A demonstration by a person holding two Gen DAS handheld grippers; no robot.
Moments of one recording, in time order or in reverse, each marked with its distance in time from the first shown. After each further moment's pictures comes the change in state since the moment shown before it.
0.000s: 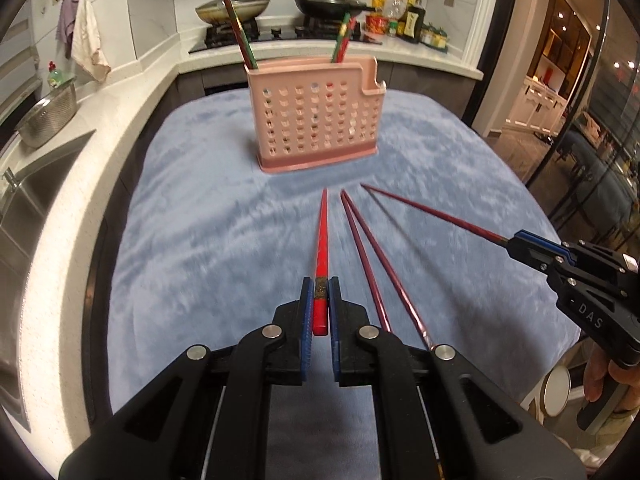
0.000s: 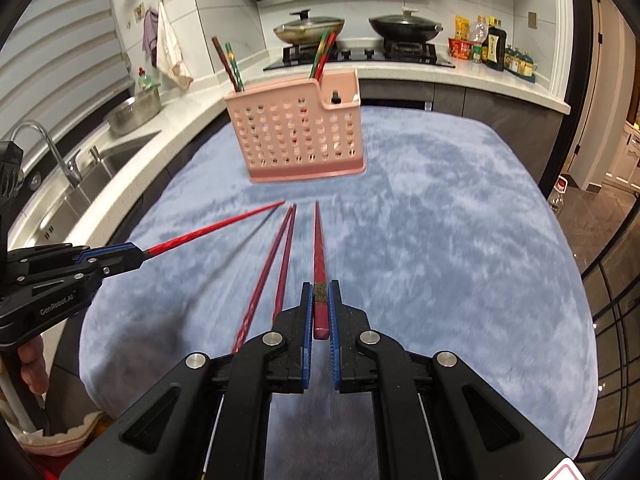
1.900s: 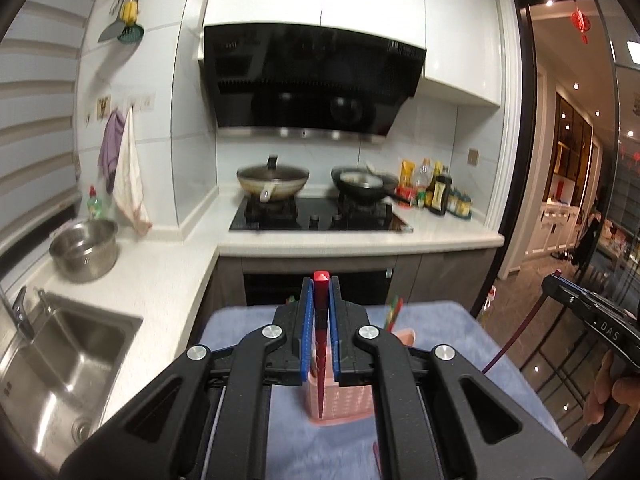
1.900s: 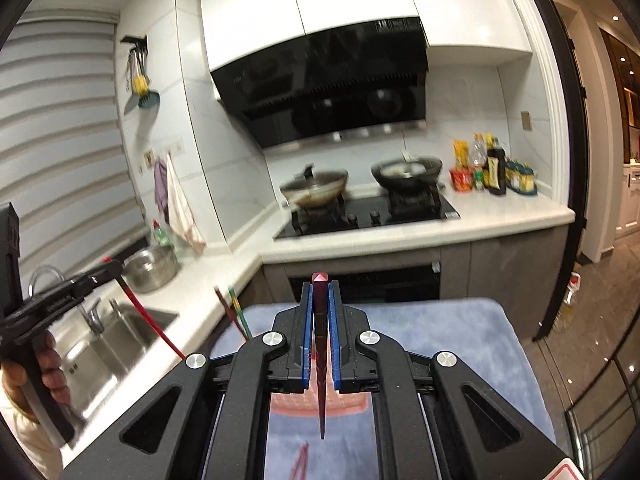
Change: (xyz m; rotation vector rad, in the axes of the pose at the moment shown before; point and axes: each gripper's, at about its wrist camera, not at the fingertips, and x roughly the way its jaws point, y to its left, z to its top) left arm -0.107 0.043 0.206 -0.057 -0.543 0.083; right arm -0.072 -0.029 0.210 0.065 -0.476 0.089
